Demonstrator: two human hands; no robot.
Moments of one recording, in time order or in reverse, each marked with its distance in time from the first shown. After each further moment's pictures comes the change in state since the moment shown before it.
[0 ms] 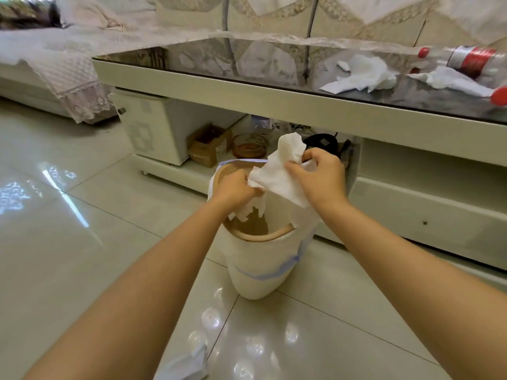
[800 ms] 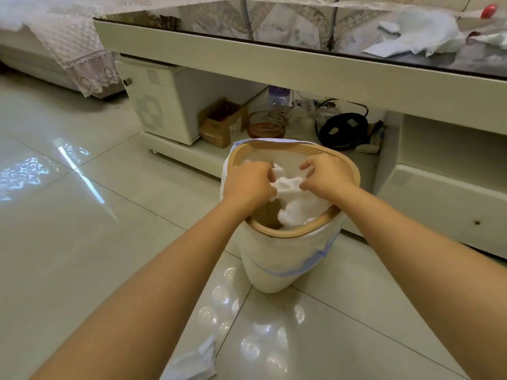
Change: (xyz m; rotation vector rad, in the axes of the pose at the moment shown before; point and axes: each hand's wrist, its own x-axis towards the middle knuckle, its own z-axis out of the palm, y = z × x) left_hand 0.007 -0.021 0.018 0.264 0.066 0.070; right_hand 0.046 0.053 0.059 -0.532 -0.460 0.044
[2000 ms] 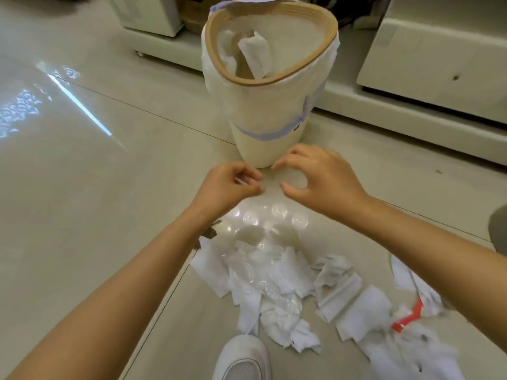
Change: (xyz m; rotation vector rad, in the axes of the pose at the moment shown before) left_hand -0.251 0.009 0.032 -0.560 -0.267 -0.254; right_hand -0.261 0.046 0.040 -0.026 -0.002 -0.467
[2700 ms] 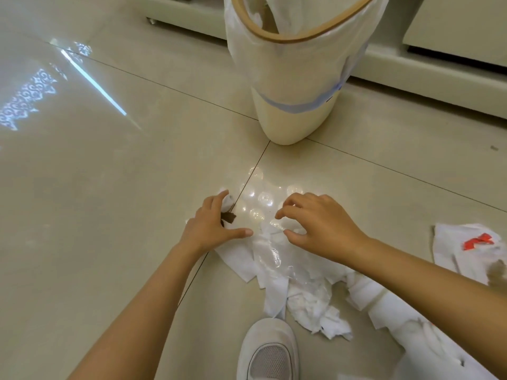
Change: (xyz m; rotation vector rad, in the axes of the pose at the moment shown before) left_hand -0.038 -0.160 -0.002 0.412 -0.076 -0.273; right_hand -0.047 -0.028 0.096 0.057 -0.343 -0.046
